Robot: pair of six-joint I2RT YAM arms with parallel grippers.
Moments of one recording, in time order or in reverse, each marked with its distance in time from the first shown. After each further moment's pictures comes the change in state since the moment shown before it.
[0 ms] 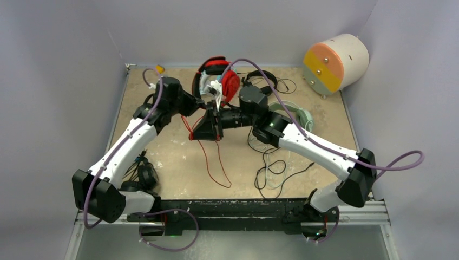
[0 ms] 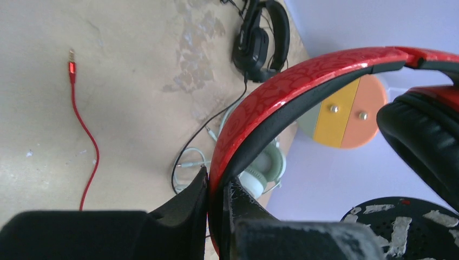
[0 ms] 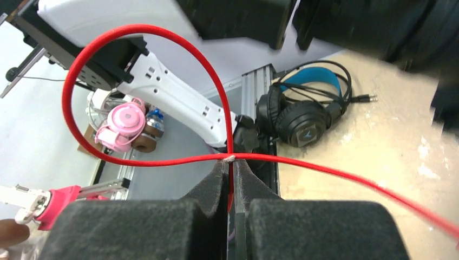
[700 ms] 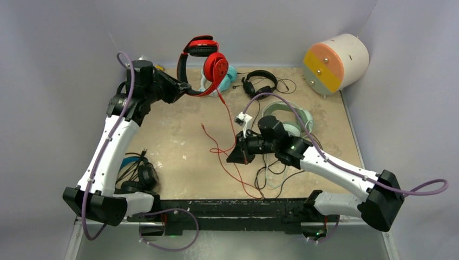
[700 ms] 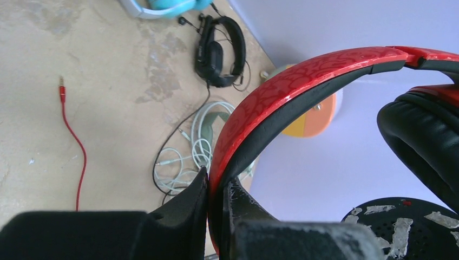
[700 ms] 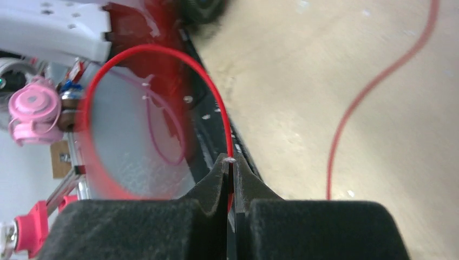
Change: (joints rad) left arm 0.184 -0.018 0.270 -0.213 0.165 0.087; right arm -0.051 -0.324 -0.515 -0.235 0.229 -0.037
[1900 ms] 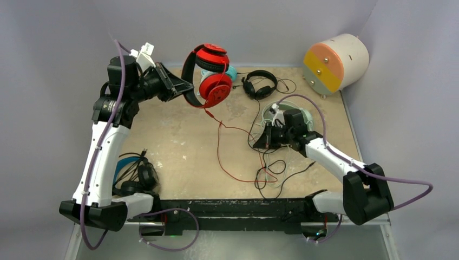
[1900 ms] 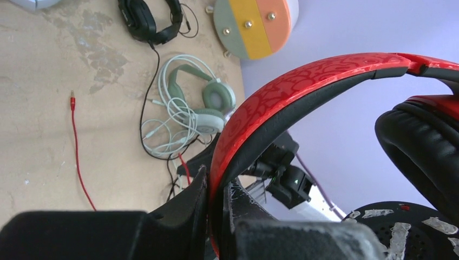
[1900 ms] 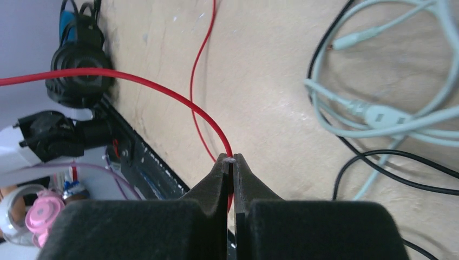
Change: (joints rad) left arm 0.068 -0.062 0.093 0.015 0.401 0.272; right arm -0.485 0.103 -0.185 0.006 -0.089 0.047
